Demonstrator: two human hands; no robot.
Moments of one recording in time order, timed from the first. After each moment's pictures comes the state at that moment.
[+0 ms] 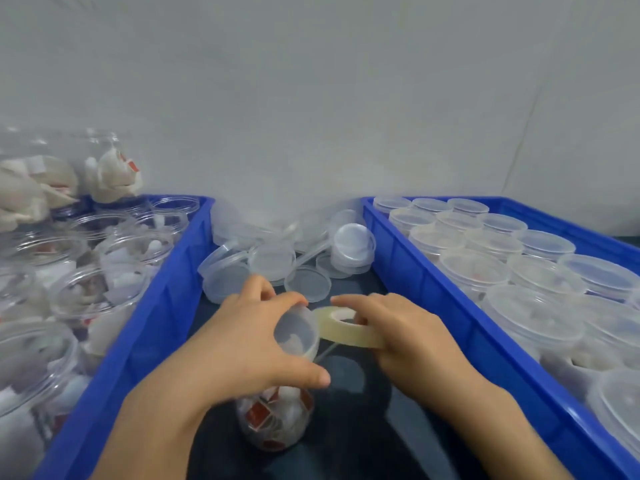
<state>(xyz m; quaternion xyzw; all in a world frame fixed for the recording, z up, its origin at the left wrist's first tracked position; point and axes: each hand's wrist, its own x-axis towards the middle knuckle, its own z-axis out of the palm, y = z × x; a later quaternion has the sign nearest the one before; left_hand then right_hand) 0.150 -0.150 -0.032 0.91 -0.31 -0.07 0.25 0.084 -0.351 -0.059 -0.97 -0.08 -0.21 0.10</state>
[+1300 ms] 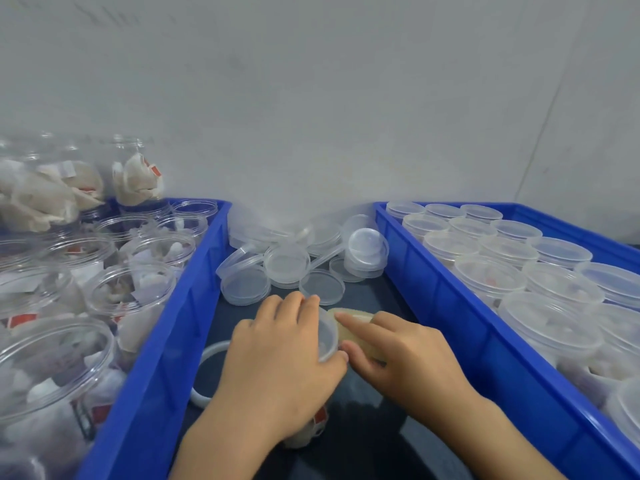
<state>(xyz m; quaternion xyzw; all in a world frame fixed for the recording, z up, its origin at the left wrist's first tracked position) 0.131 -0.166 -0.060 0.94 -0.29 0.19 0.10 0.080 -0.325 -0.068 -0.93 -0.10 -0.34 0.08</state>
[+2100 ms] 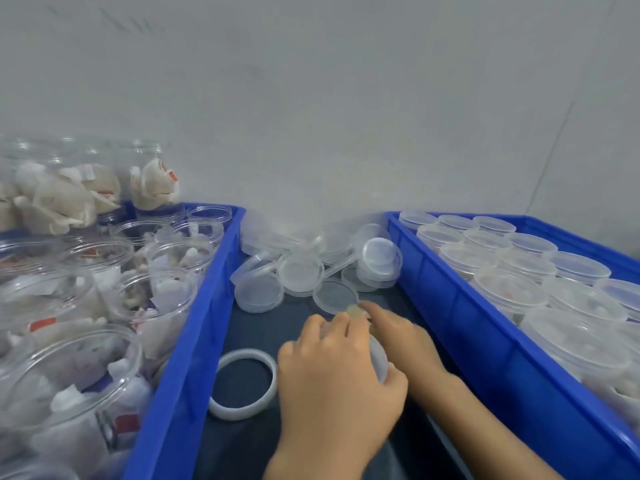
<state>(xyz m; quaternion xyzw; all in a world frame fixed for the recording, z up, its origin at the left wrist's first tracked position) 0.101 -0.185 -0.051 0.90 -0.27 0.23 0.24 0.155 -0.346 -0.104 -0.98 0.07 -0.14 0.12</state>
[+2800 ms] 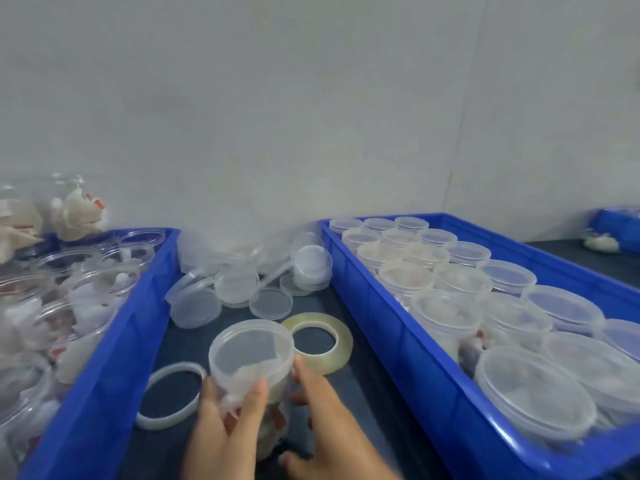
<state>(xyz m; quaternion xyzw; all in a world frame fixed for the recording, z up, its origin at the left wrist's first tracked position) 0.055 -0.180 -0.083 0.68 -0.03 0.01 0.74 0.017 -0.294 -0.092 -0.90 -0.03 -0.07 0.43</state>
